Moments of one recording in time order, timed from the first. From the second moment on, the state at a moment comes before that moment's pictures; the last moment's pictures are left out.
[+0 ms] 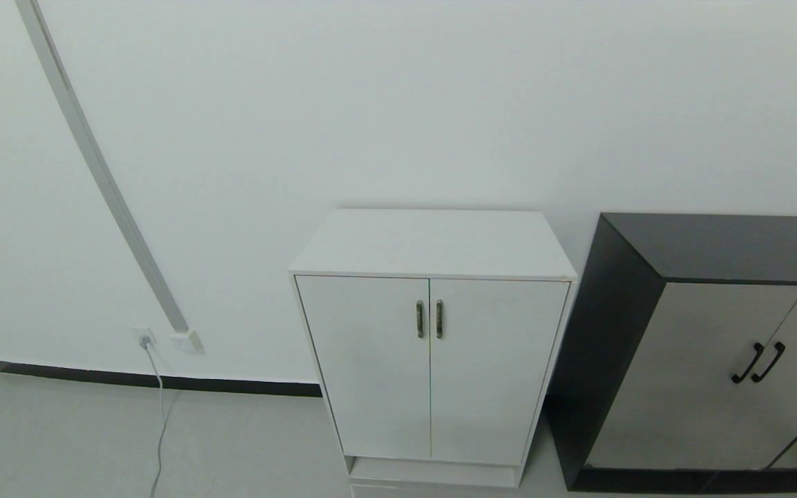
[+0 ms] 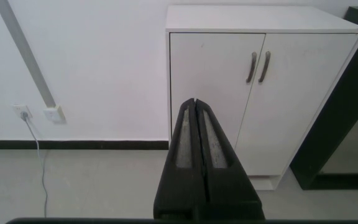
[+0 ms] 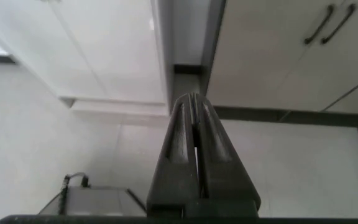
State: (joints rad) left arm 0.00 0.00 0.00 0.00 -0.02 0.00; right arm 0.15 0.56 0.00 -0.15 -0.12 0.02
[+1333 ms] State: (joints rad) left arm 0.00 0.00 0.00 0.00 -0.02 0.00; right arm 0.05 0.10 0.00 0.00 -0.03 0.00
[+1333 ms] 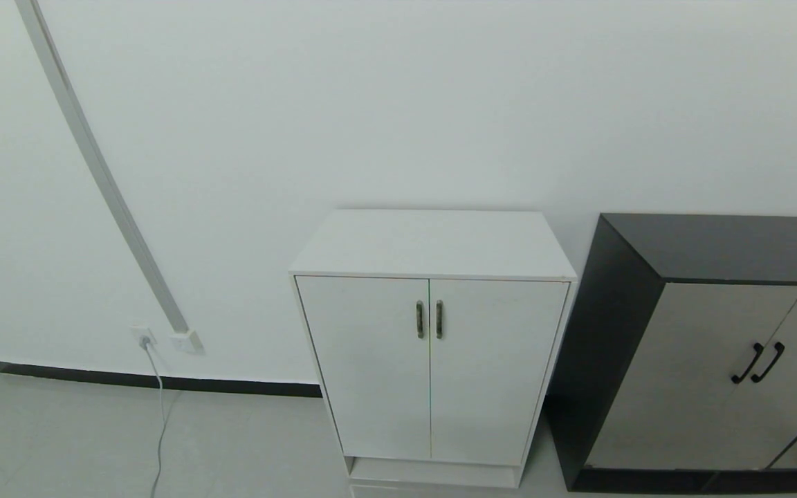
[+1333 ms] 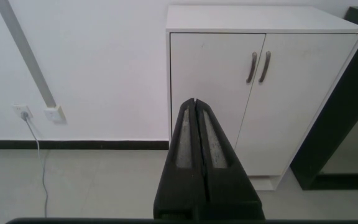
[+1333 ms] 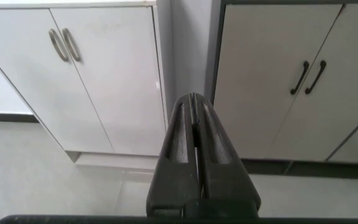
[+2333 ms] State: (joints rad) left arm 0.00 0.00 0.00 0.00 -0.02 0.00; right arm 0.00 0.00 0.00 -0.01 -0.05 0.08
